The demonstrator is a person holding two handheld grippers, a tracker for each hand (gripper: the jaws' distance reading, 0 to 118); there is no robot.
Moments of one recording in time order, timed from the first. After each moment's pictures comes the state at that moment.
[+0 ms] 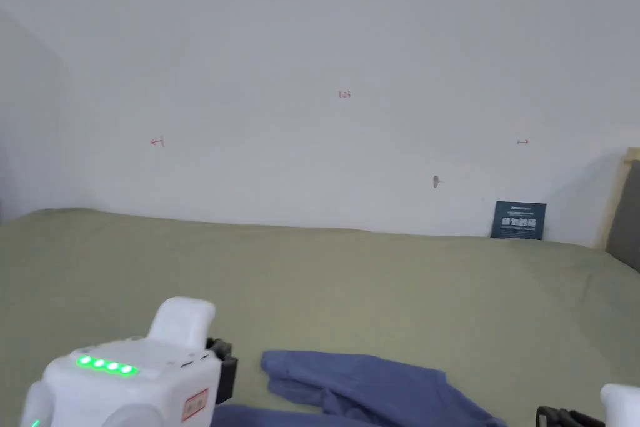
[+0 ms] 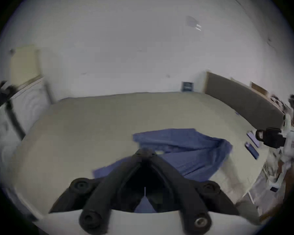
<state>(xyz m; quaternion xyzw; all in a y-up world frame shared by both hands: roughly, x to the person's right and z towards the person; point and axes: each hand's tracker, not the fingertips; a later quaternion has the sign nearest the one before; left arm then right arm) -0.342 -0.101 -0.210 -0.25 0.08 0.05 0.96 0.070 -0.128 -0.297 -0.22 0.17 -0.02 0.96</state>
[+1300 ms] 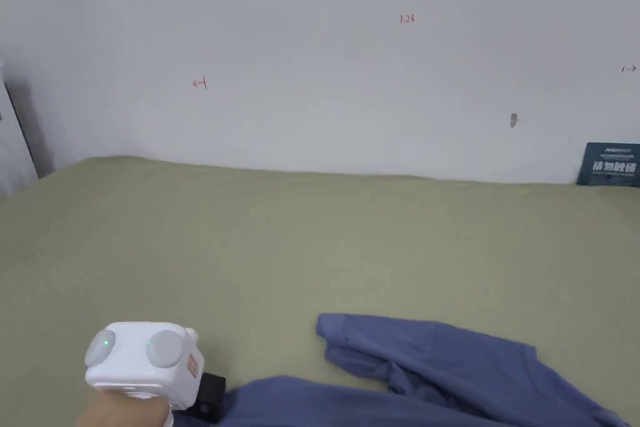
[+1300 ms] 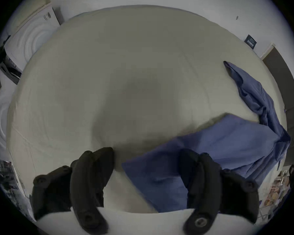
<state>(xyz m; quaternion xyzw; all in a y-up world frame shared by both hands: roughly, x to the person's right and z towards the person) -0.495 -0.276 -0.385 -0.56 0.16 0.12 0.80 0.083 -0.196 -0.322 -0.35 0.16 0.00 0.92</state>
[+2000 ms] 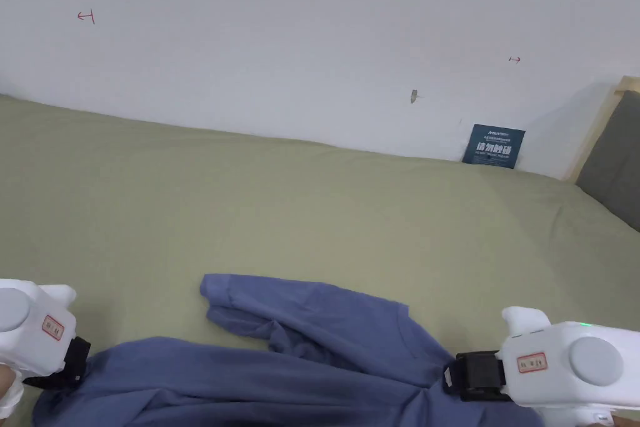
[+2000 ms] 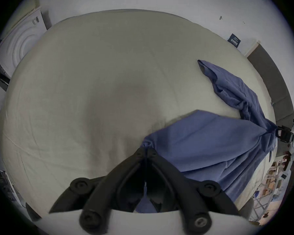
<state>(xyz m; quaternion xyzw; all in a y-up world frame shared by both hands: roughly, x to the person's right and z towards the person) -0.475 -0.261 -0.374 -0.55 0.09 0.14 0.82 0.072 -0.227 -0.500 -0.51 0.19 0.04 0.84</state>
